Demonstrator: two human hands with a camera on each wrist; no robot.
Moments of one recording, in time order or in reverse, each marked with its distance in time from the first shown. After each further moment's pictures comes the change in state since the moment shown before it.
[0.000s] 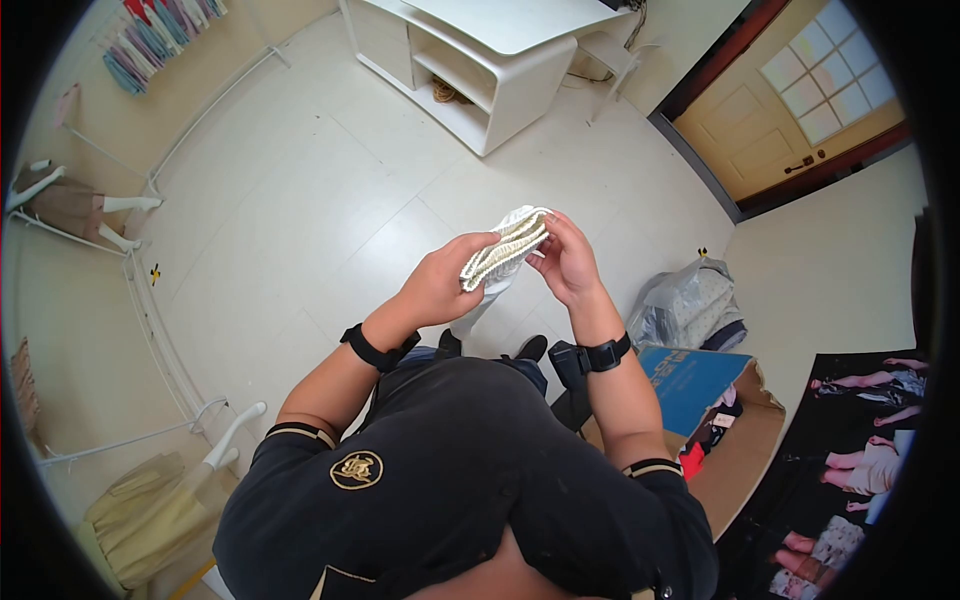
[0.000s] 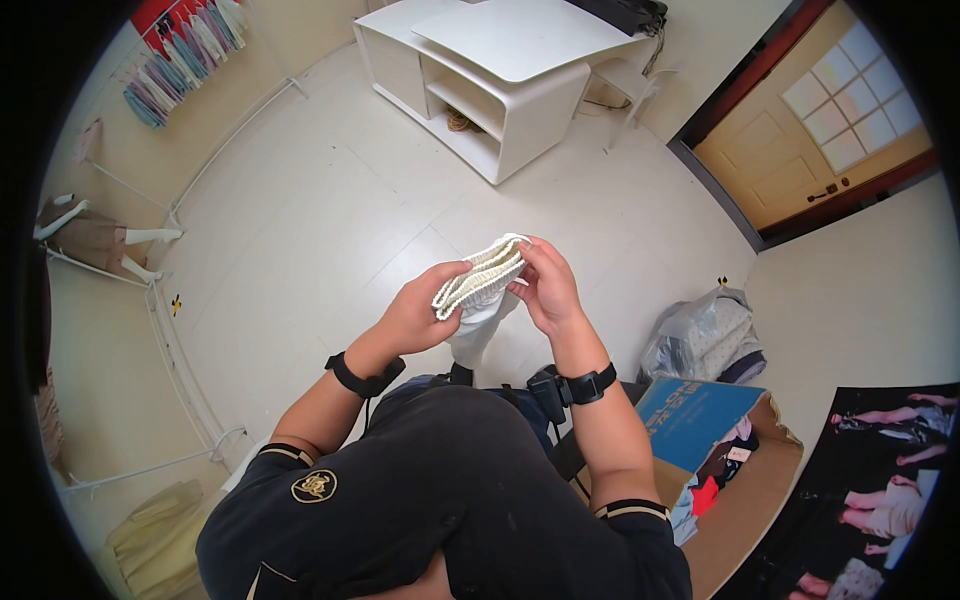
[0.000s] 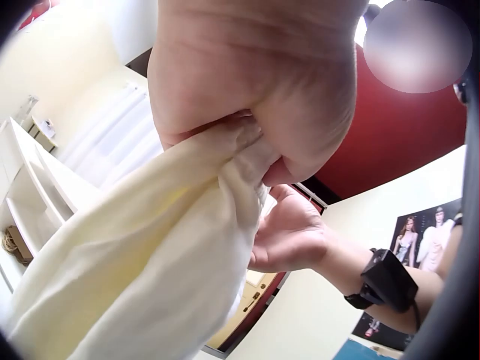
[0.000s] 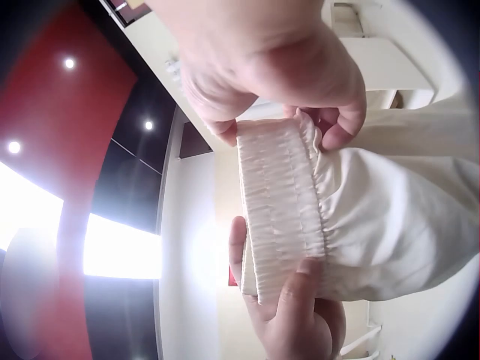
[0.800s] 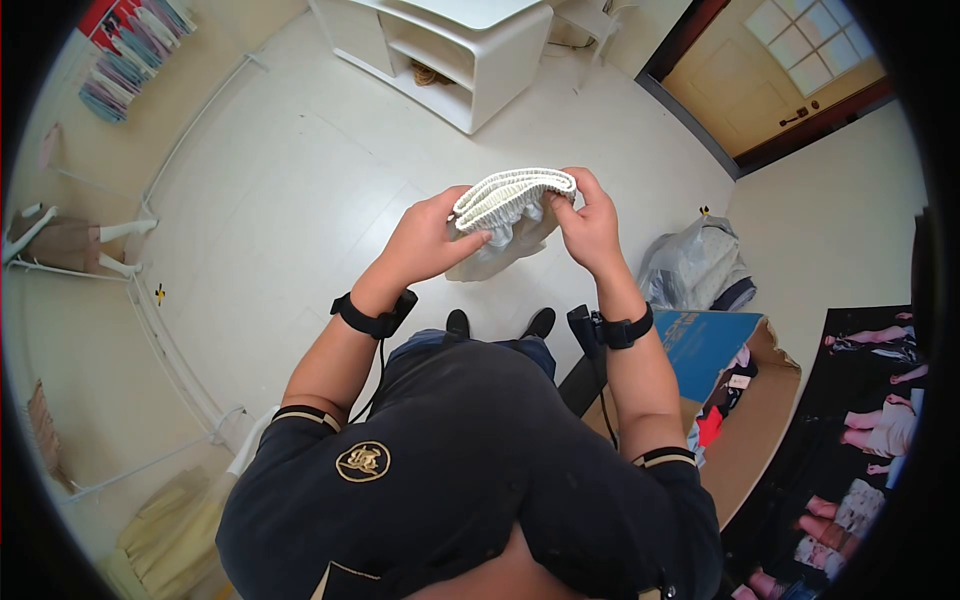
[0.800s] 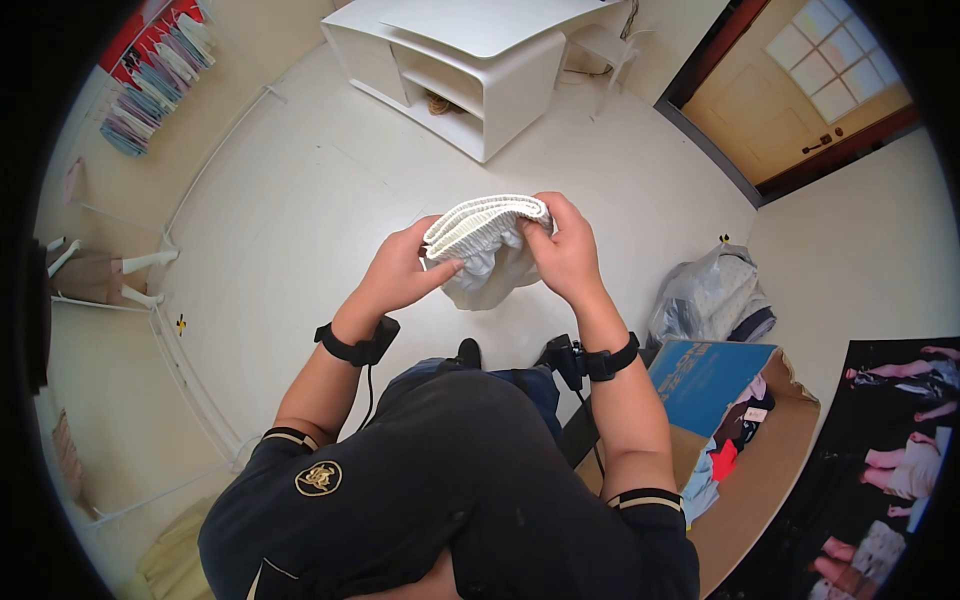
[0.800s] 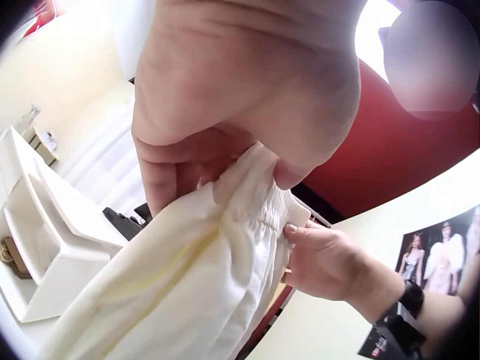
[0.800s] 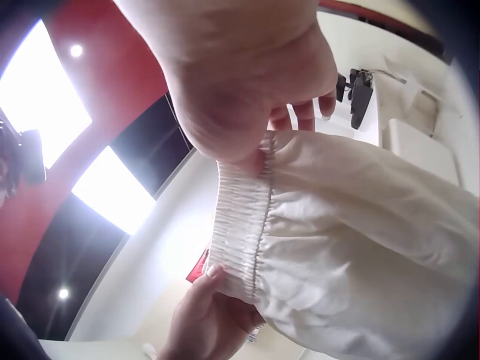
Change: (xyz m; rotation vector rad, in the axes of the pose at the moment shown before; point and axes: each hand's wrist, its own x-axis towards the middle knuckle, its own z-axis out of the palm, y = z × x) left_hand 0.032 0.004 -0.011 0.018 -0.078 -0.202; right_hand -0.018 -0.026 -0.009 -0.996 0.177 -0.747
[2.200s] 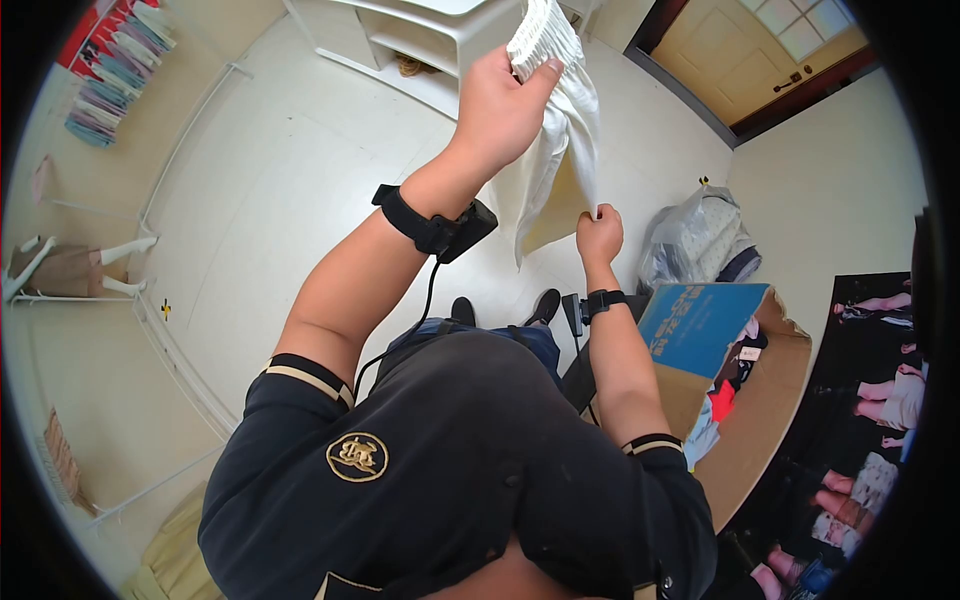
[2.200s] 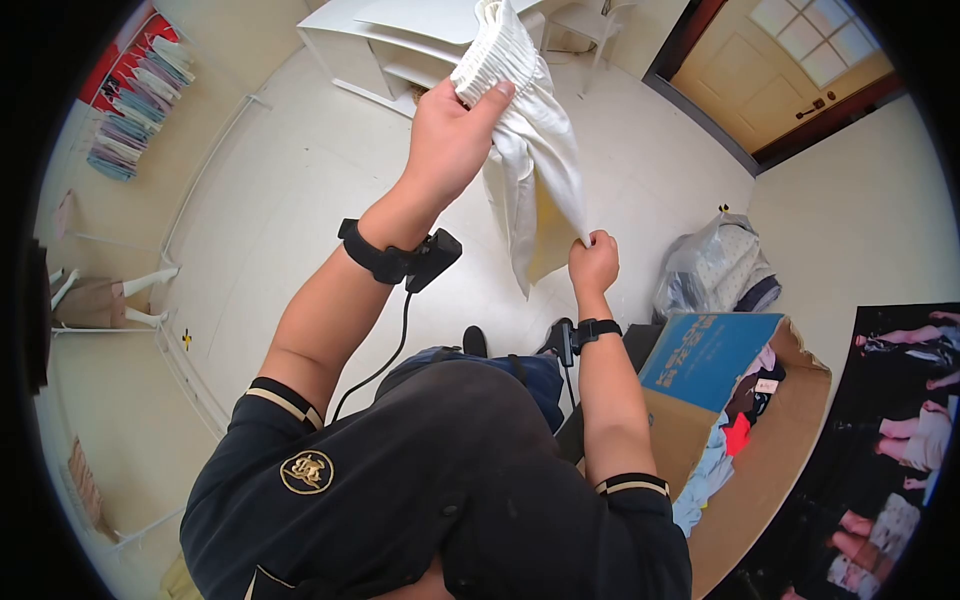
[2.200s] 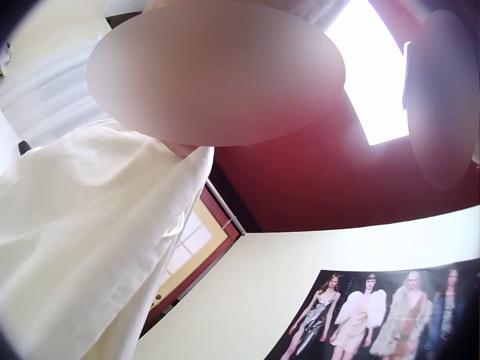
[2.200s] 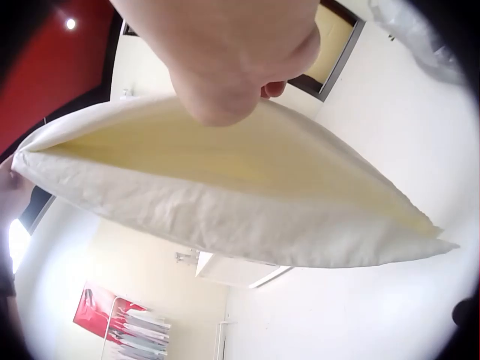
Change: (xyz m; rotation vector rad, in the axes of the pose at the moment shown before) left_hand 0.117 0.080 0.027 -0.580 0.277 0.202; right_hand -0.065 0.151 0.002 -0.673 0.429 0.558
